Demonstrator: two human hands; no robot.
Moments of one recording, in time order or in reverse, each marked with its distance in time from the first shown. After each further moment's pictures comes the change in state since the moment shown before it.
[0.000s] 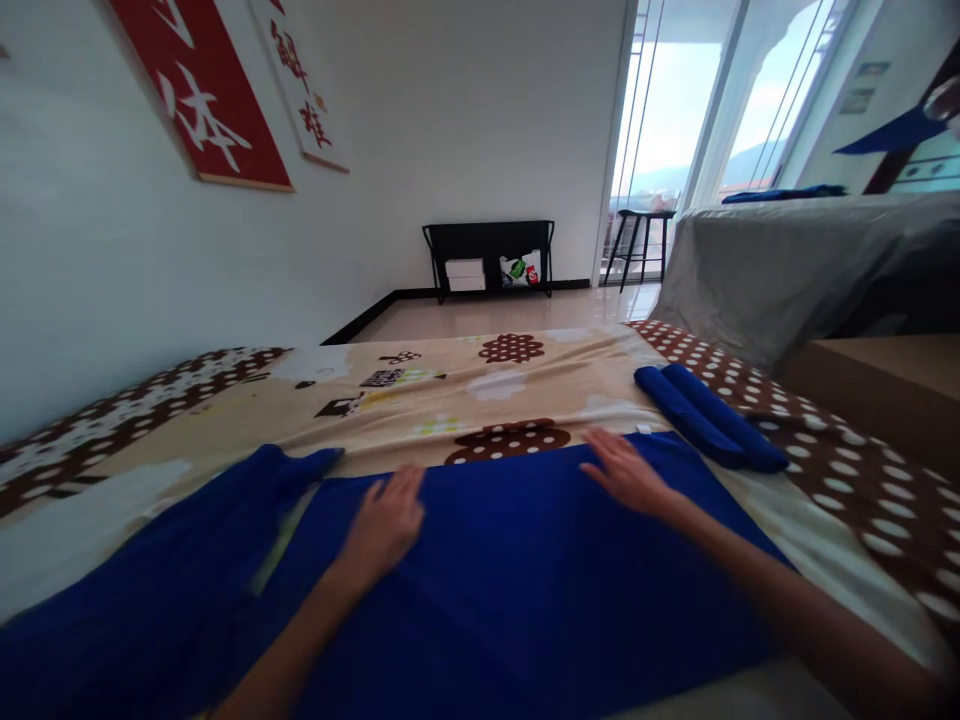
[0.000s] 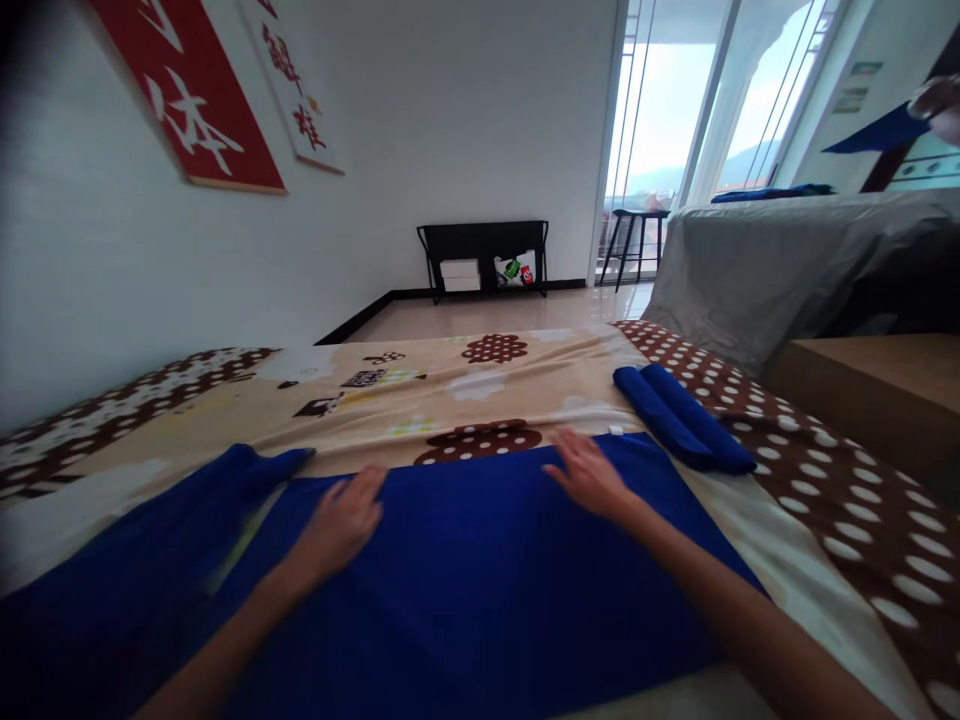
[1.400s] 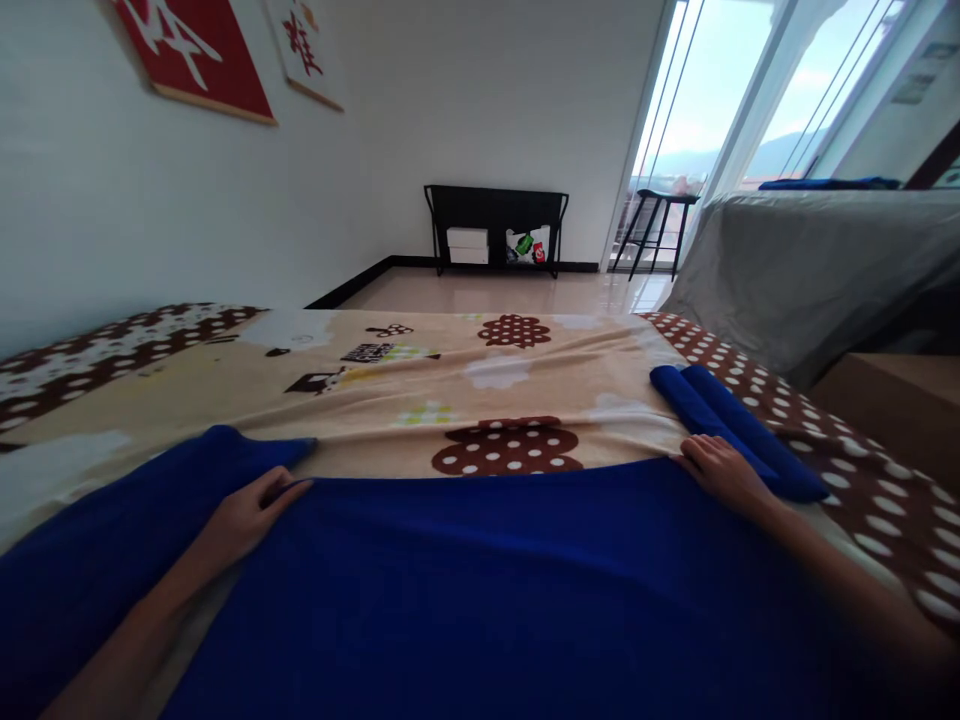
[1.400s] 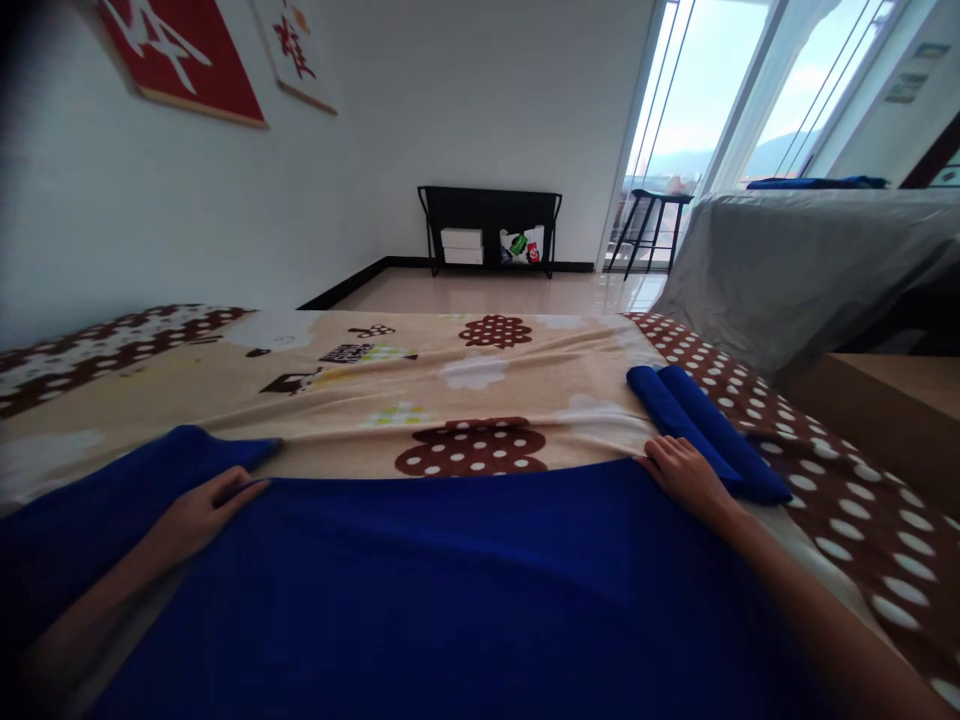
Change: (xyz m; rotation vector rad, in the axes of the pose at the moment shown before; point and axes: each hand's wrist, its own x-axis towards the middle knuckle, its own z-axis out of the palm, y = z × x) left_hand -0.011 -0.169 0.015 -0.412 0.025 -0.365; right_hand -0.034 0.163 0.001 -0.196 -0.024 -0.030
